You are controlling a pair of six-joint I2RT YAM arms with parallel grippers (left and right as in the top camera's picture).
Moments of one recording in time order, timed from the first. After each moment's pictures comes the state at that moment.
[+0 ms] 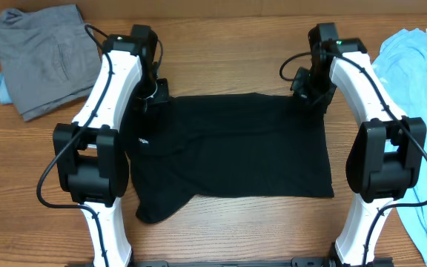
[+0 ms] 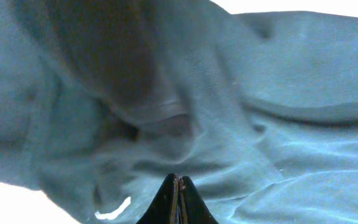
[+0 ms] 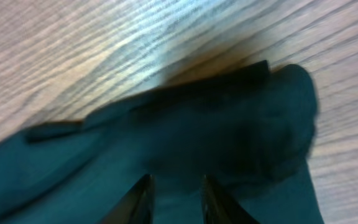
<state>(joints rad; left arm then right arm) -0.14 2.15 1.87 -1.29 0.07 -0.28 0.08 2.13 1.75 -1.07 -0.05 0.50</state>
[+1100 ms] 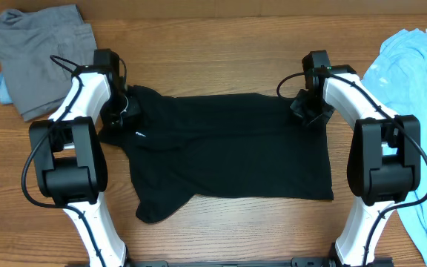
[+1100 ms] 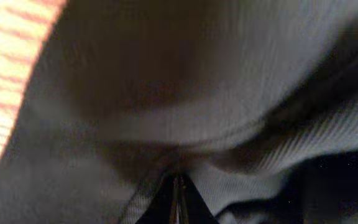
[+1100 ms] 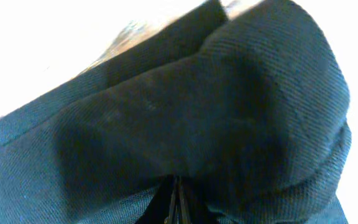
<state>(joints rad) 0.07 2.15 1.56 -0.89 0.07 -0.28 0.09 2.10 1.49 -0.89 0.06 0.71</state>
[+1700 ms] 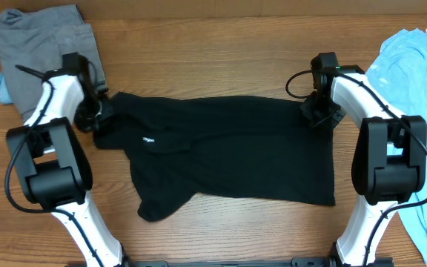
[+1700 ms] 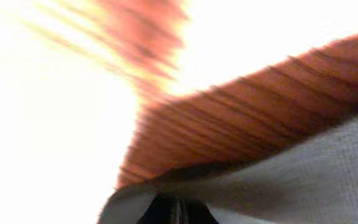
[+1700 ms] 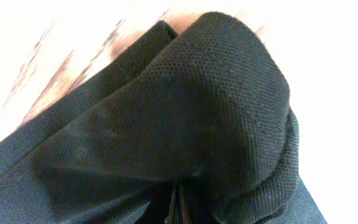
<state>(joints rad) 0.22 2.15 1.58 -0.96 0.00 -0.31 0.04 2.10 1.49 -0.94 0.12 0.81</state>
